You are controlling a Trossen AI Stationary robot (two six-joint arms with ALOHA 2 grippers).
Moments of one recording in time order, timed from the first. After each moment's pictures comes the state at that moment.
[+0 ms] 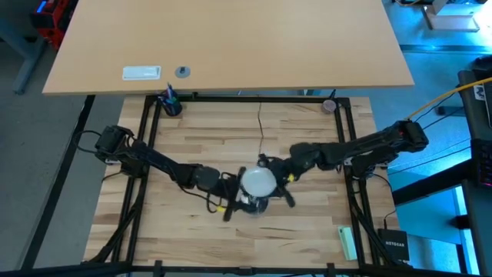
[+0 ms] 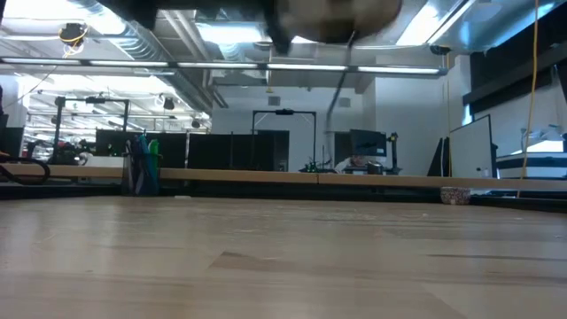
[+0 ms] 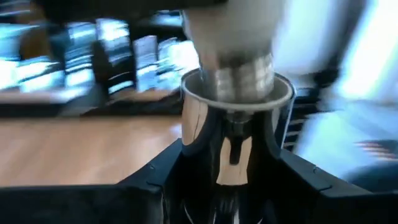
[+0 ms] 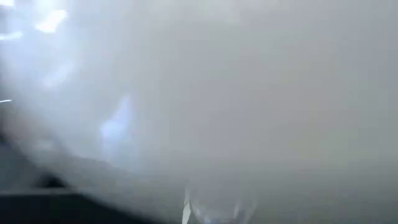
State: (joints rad) left arm -0.30 1.72 0.91 0.69 -0.10 -0.09; right arm 0.22 1.40 1.00 0.19 -0.25 0.18
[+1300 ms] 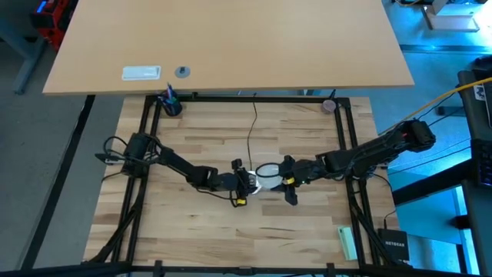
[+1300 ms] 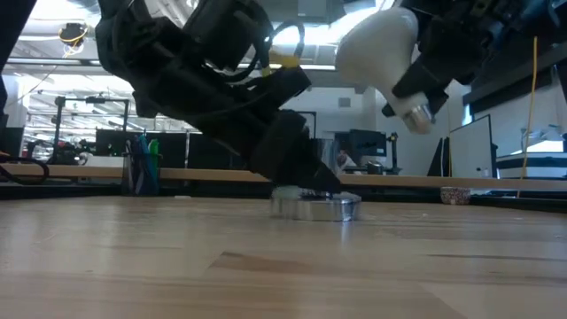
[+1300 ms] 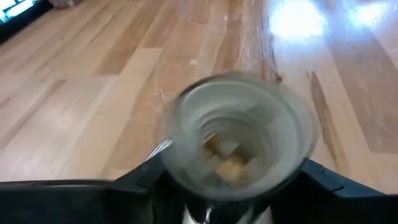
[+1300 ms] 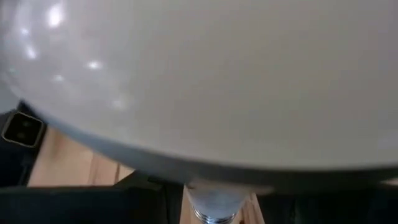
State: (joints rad) left arm -0.21 2.01 0.91 0.59 -0.40 -0.05; right arm 0.26 1.30 0.67 0.00 0.05 0.41
